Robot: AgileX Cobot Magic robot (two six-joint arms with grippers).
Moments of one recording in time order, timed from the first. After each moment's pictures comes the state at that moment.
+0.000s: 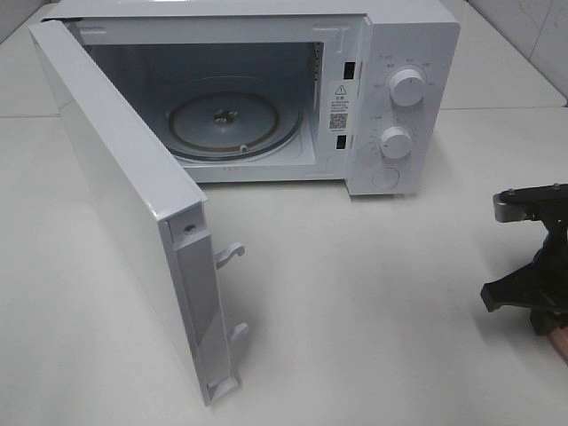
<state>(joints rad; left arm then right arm) 0.05 0.00 -0.52 -0.16 1.07 0.06 0.13 1.71 -0.64 -0.27 0.45 0.23</state>
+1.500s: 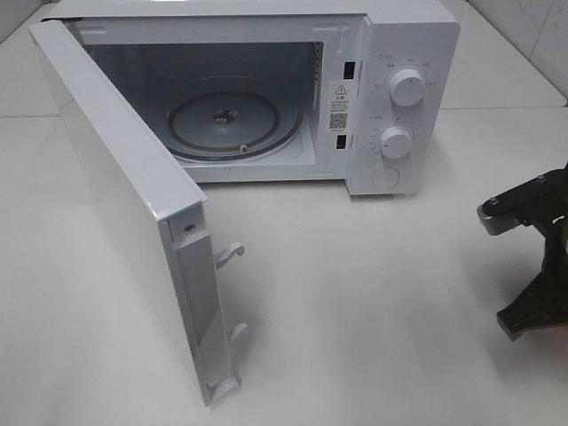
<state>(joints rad) 0.05 0.00 -0.52 -0.16 1.07 0.06 0.41 1.55 -0.63 -0.60 0.79 0.54</state>
